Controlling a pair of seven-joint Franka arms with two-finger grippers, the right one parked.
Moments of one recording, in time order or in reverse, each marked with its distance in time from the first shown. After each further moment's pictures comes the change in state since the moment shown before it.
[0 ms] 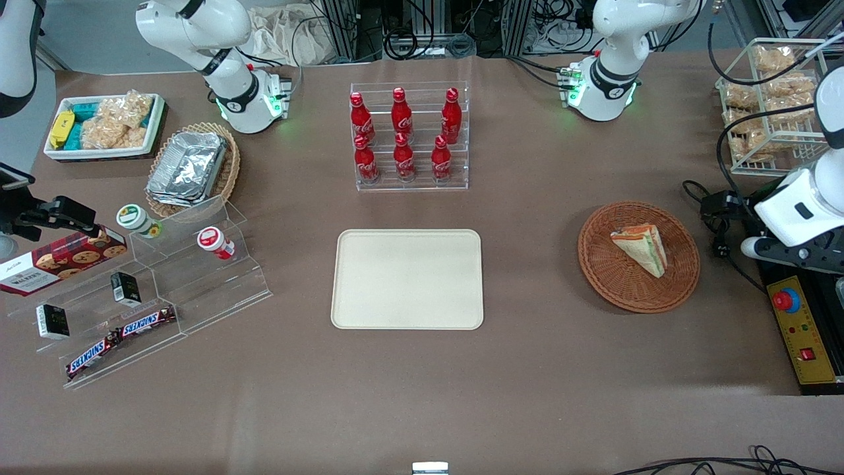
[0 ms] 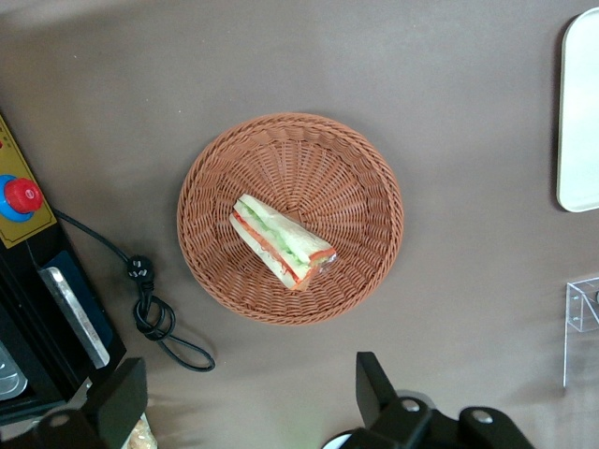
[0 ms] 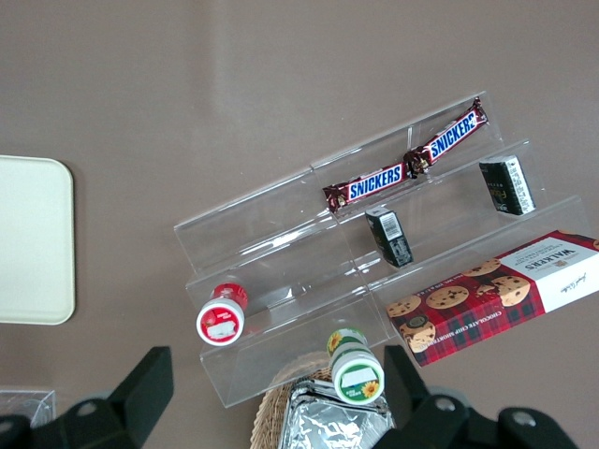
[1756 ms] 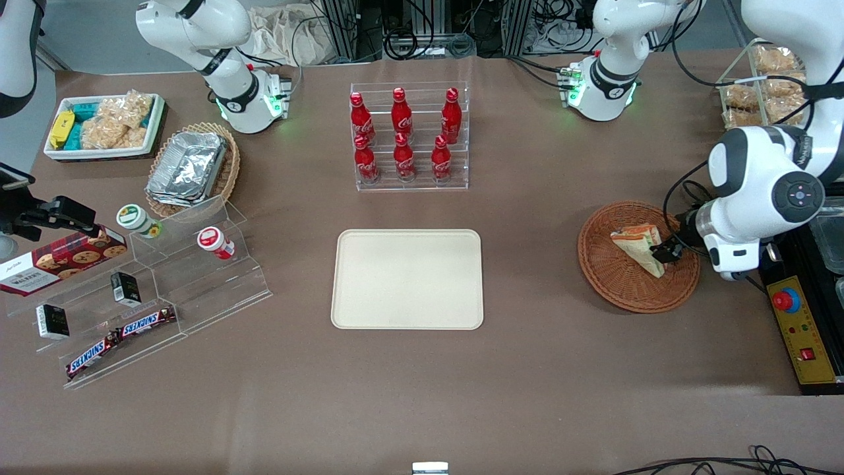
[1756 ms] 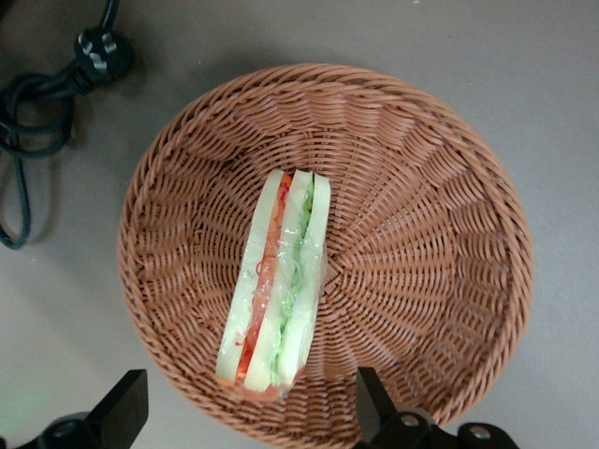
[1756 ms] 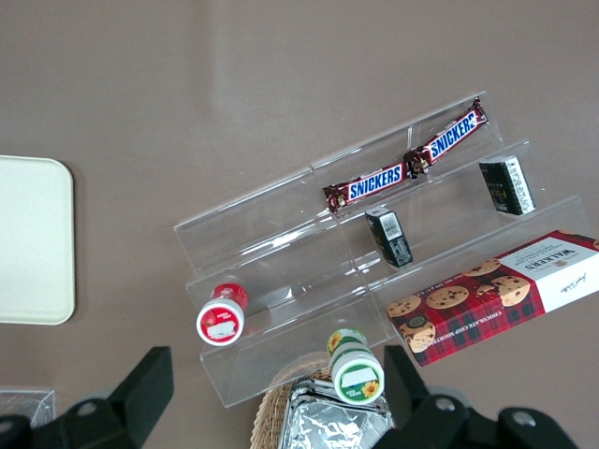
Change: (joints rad) arm 0.008 -0.031 0.048 -0.620 0.027 0.596 -1.128
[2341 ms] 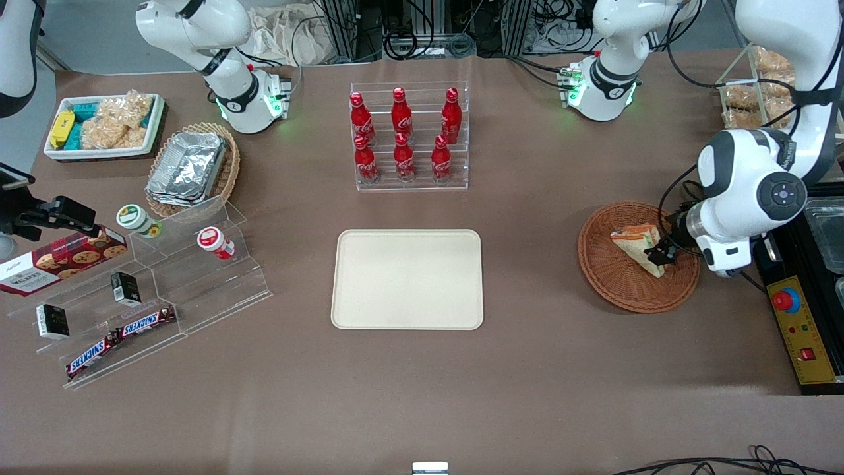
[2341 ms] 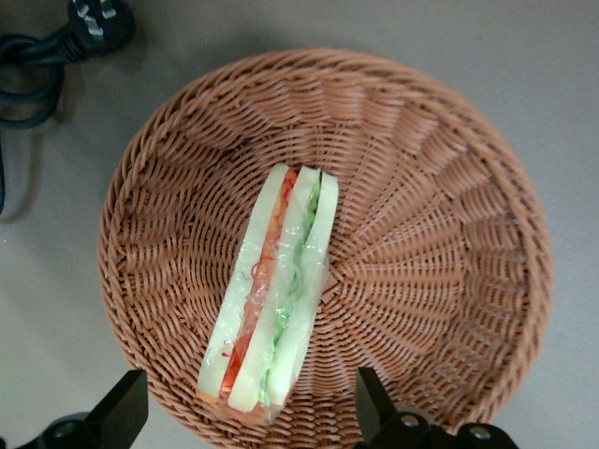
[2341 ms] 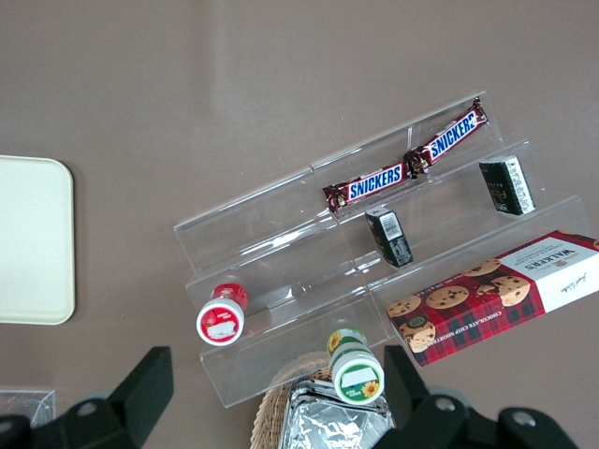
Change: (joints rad) arm 0.000 0.007 -0.001 -0.058 0.000 0.068 -0.067
